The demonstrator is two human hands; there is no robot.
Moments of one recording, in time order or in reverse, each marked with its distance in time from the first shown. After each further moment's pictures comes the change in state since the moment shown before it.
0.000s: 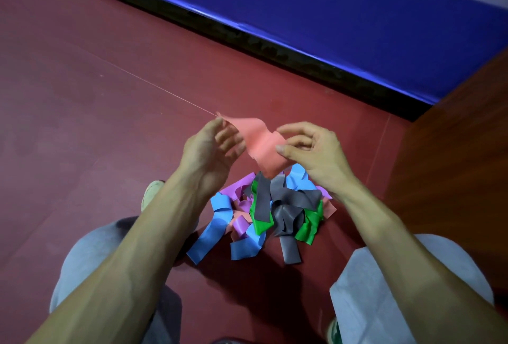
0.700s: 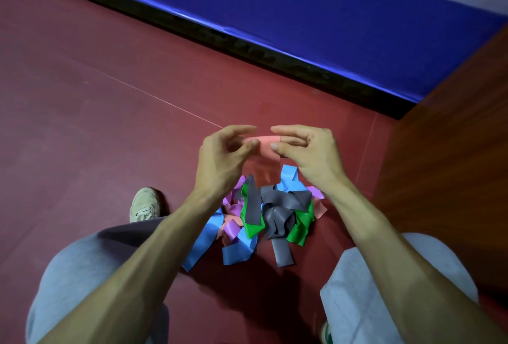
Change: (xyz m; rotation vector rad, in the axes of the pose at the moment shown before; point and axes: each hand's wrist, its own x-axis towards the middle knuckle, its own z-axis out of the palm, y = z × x) left_hand -0.004 -0.031 0.012 0.891 -0.117 0.539; right_hand 0.001 0.000 -0.015 -0.046 0.108 -0.003
